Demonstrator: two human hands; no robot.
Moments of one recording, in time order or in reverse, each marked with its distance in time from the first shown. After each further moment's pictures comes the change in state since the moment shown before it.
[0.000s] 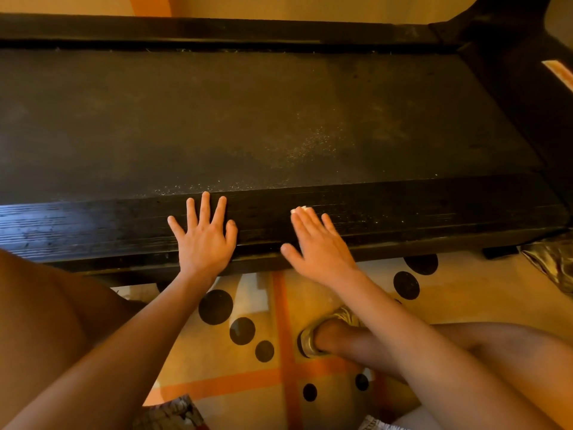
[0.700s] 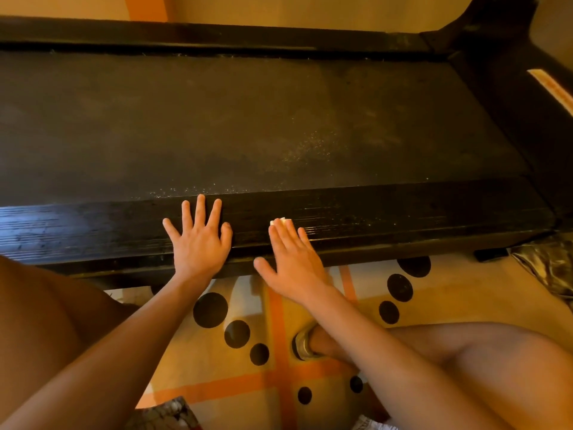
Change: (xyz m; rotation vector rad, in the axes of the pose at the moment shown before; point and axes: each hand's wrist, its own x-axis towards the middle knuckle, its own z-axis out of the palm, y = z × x) left_hand -0.002 0.002 -0.004 -0.005 -0.008 -0.008; right_hand -0.008 -0.045 0.004 0.106 -0.024 0.035
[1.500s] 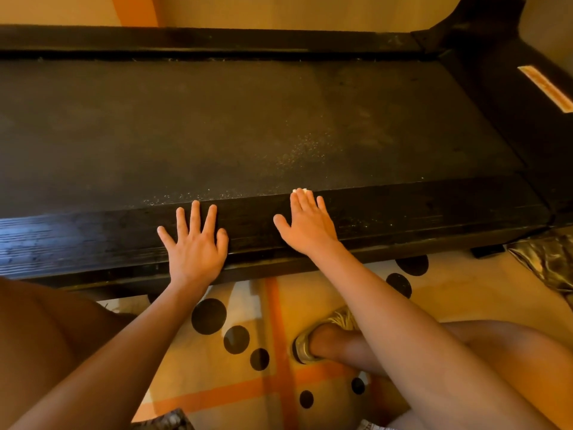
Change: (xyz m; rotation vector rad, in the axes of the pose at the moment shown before) left_hand 0.000 -0.001 0.001 0.006 0.002 0.014; right_hand 0.067 0.044 -0.034 -0.039 0.040 0.181
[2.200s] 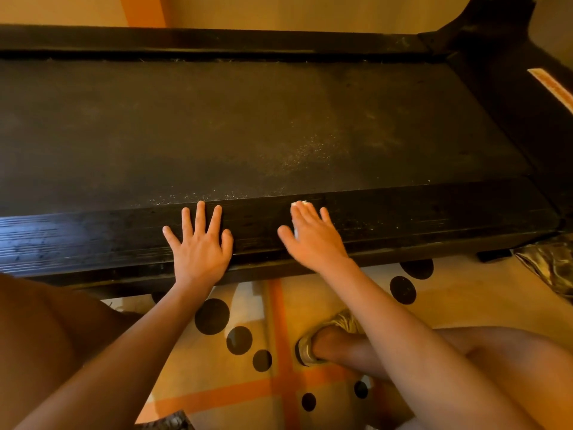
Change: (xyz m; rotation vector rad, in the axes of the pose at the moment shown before) left_hand 0.001 -0.001 0.002 0.002 -0.006 -0.001; right_hand -0.025 0.001 0.007 0.046 0.019 -0.101
